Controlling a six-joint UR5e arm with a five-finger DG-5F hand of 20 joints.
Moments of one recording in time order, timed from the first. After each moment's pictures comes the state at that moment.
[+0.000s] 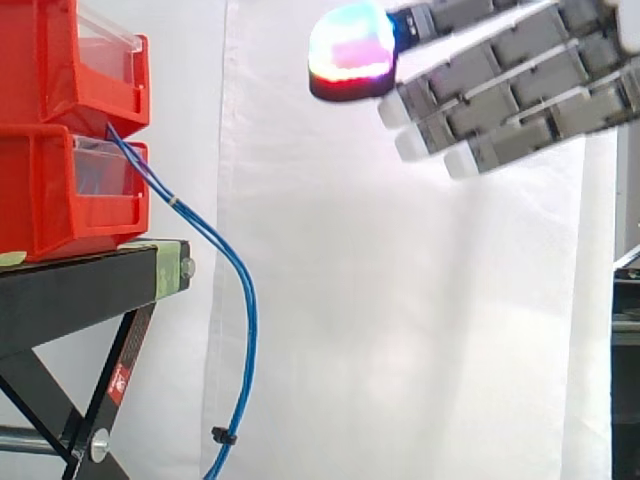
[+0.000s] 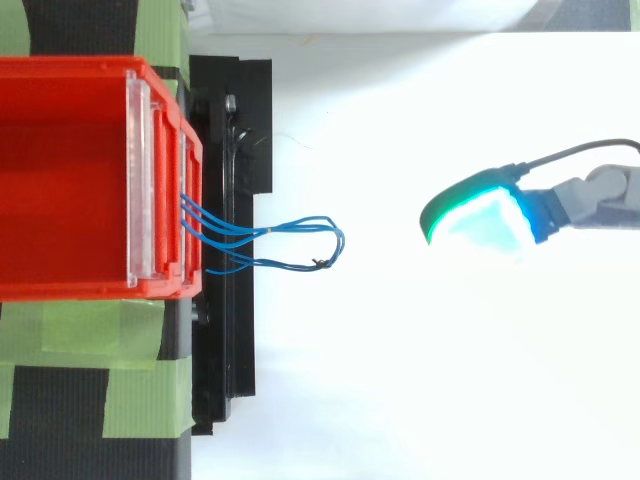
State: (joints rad) arm 0.33 -1.55 -1.88 -2.99 -1.14 -0.08
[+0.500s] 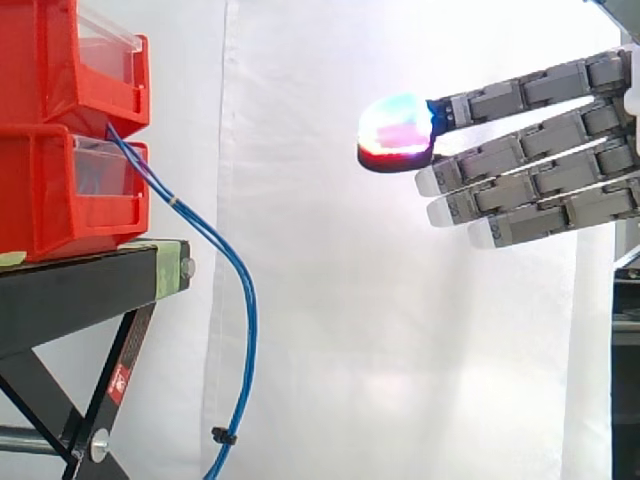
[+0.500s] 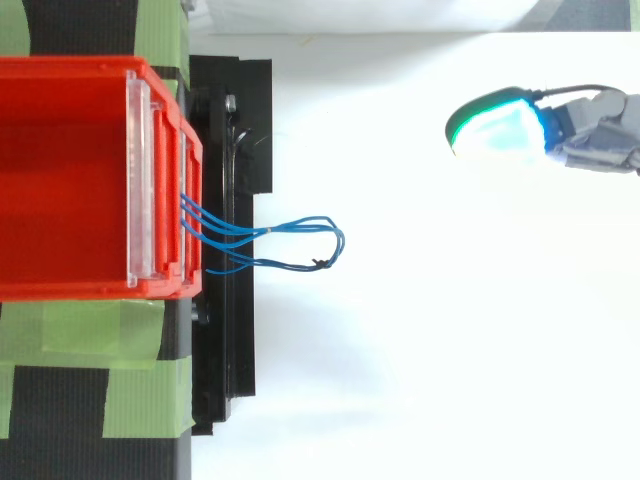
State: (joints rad) arm 0.34 -1.55 -2.10 -2.64 -0.99 -0.12
